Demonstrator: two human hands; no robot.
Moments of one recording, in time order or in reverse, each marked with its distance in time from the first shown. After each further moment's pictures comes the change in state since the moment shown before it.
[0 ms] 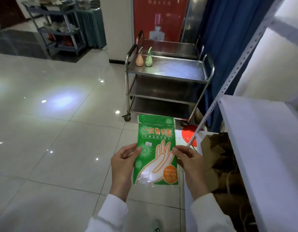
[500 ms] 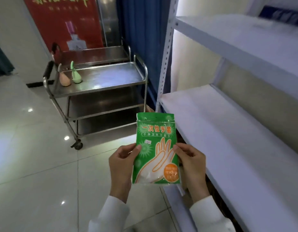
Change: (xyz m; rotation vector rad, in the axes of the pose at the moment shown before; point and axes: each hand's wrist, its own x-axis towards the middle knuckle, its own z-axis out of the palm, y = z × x) left_hand 0.066 -0.006 0.172 0.205 -0.440 0.001; right_hand 0.049 -0.054 -0.082 0.063 0.497 -0.223
